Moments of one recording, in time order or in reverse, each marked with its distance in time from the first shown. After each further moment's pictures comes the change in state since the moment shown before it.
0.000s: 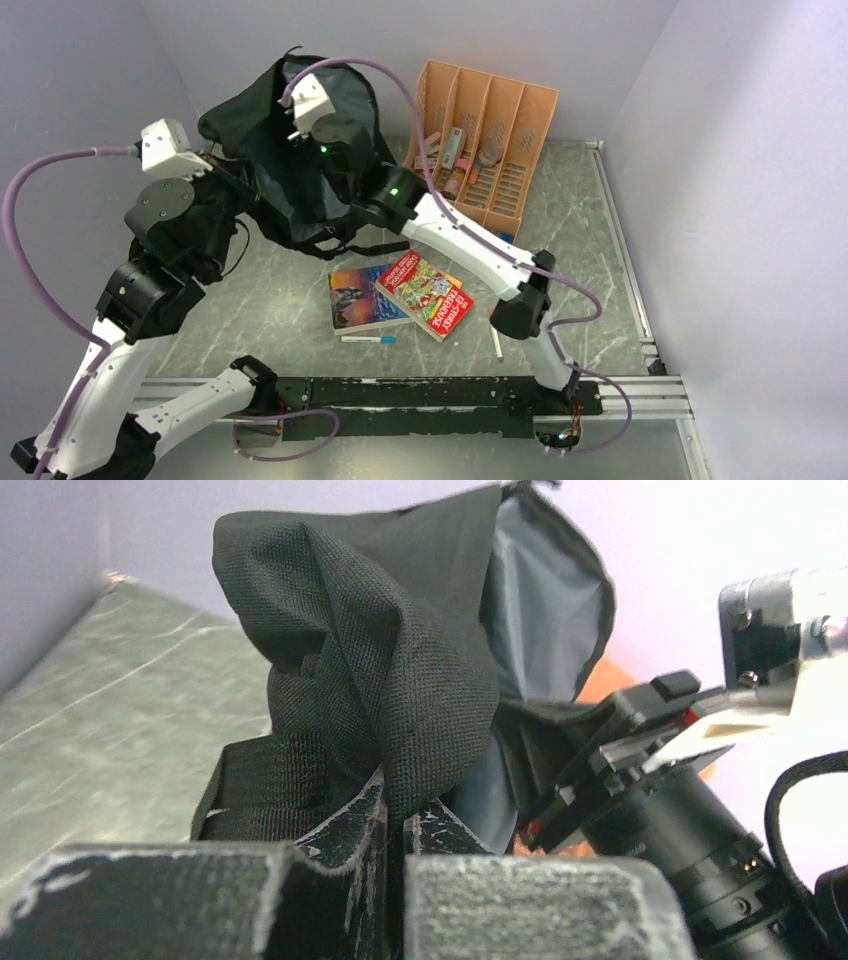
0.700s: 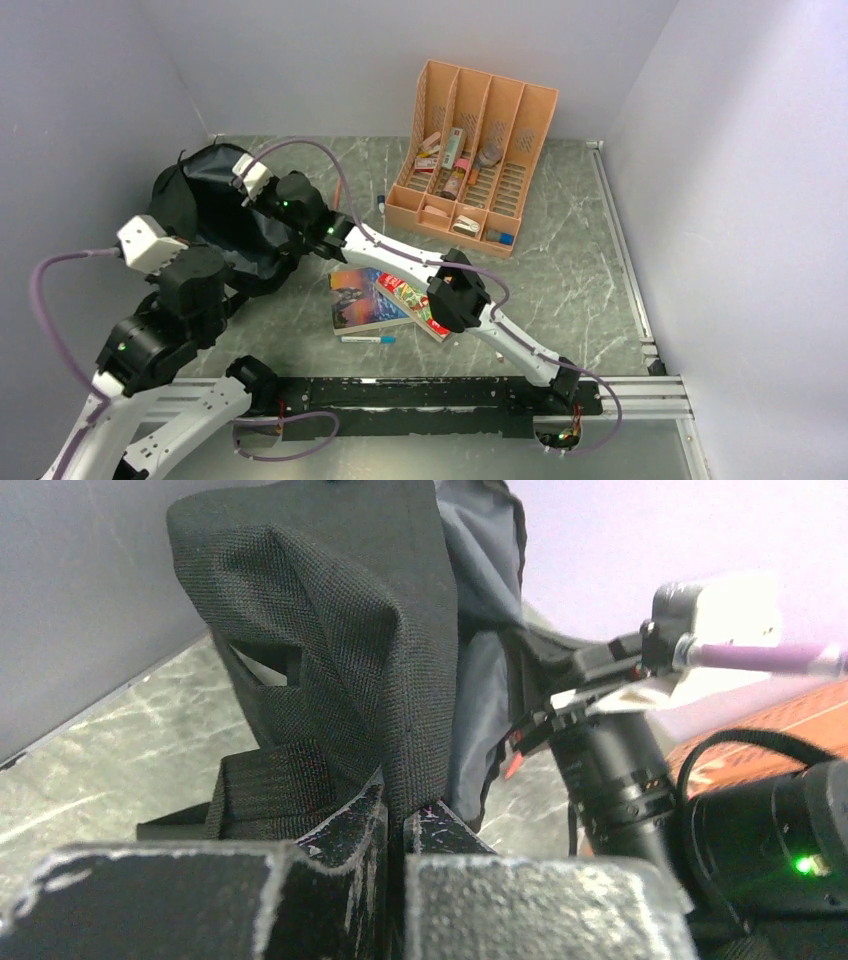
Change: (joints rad) left arm 0.000 -0.327 -0.315 -0.413 -0.434 -0.327; right arm 0.004 0.503 0.079 0.592 -0.451 -0.169
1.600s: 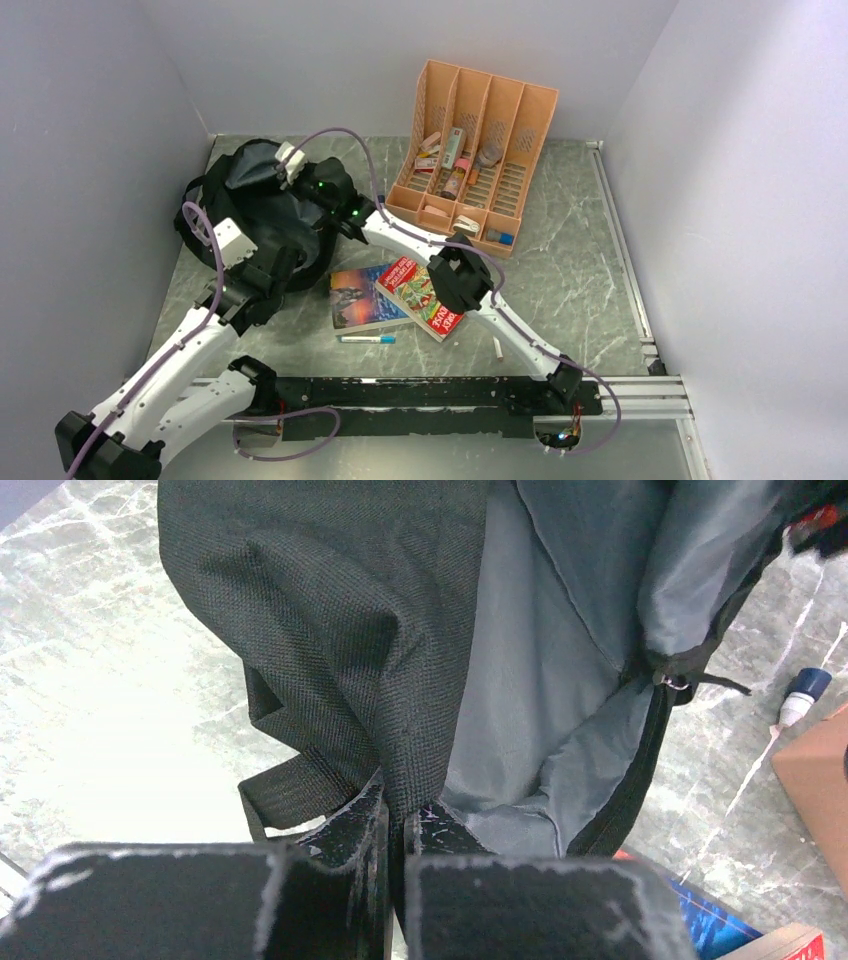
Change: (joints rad) left arm 0.076 0.261 -0.380 0.092 0.204 -0.237; right arm -0.171 0.135 -0.015 0.162 -0.209 0.016
